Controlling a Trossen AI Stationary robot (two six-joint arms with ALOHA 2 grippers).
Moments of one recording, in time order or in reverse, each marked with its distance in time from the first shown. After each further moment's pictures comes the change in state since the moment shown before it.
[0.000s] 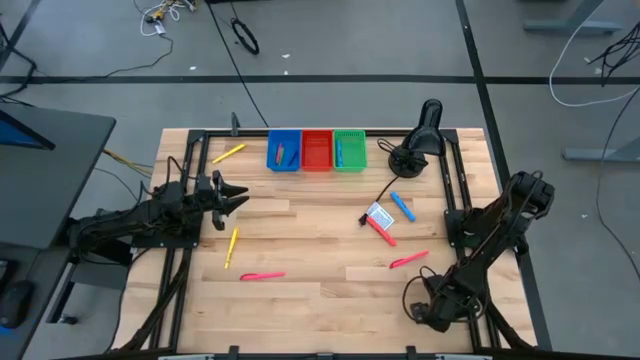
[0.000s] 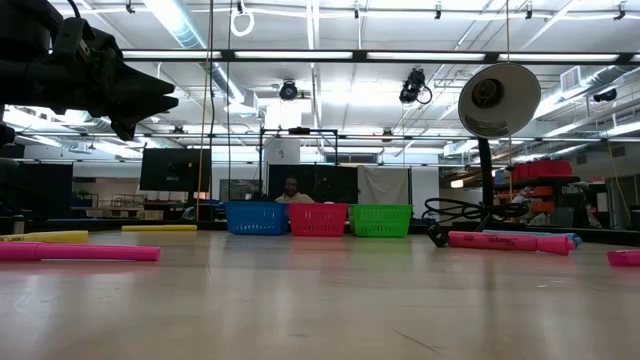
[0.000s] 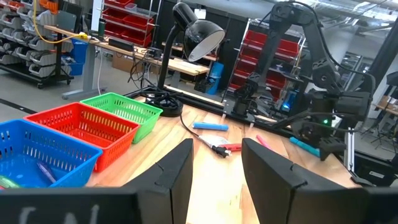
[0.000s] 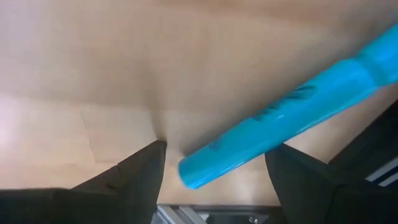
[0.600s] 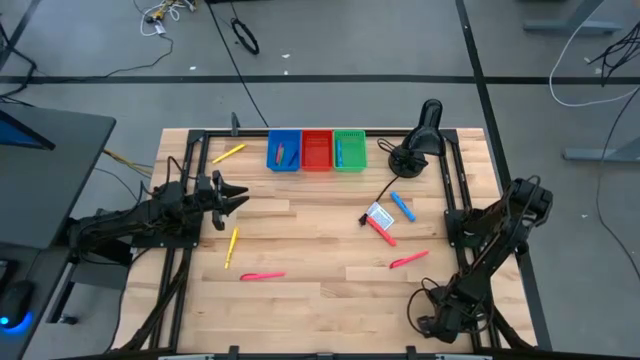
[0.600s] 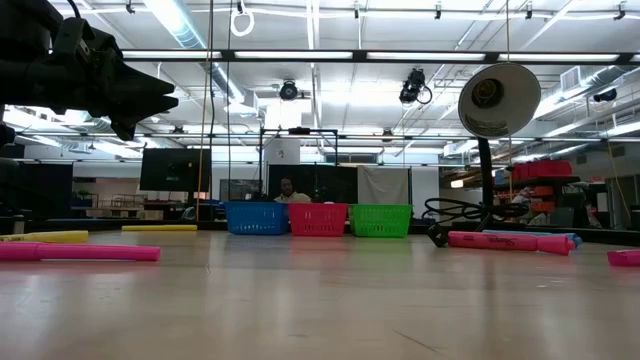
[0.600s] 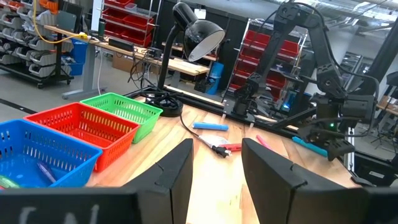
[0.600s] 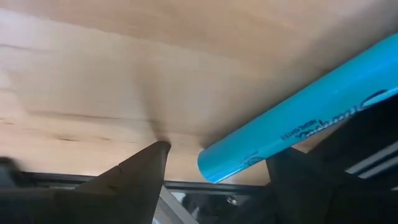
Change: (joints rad) left arm 0.000 0.000 0.000 0.000 0.000 0.000; right arm 0.059 0.094 0.007 0.086 -0.049 -0.023
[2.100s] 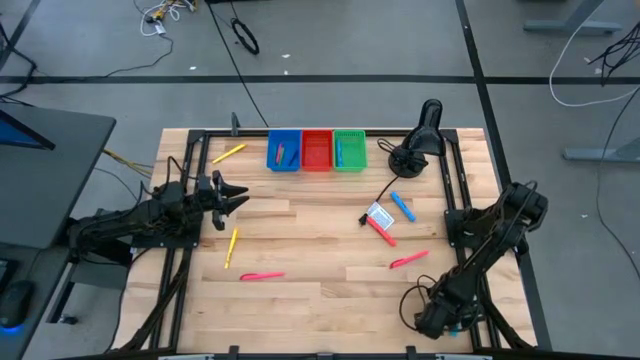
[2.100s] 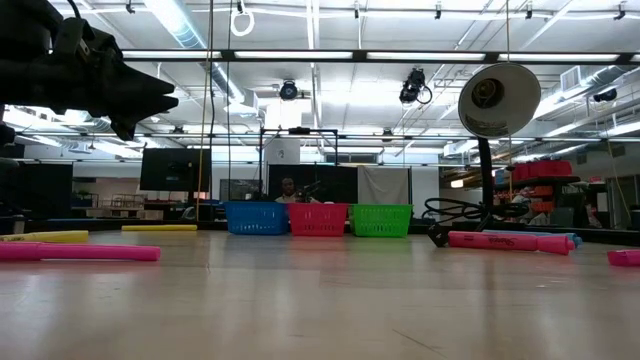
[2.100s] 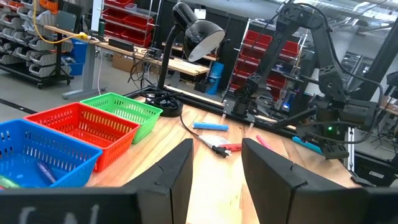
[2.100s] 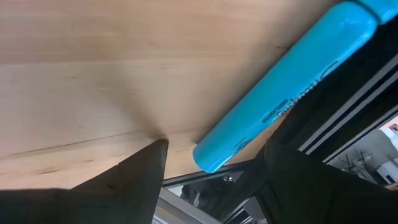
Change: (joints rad) left arm 0.000 0.000 0.000 0.000 0.000 0.000; right arm -0.047 0.040 0.050 -0.076 -0.229 0.106
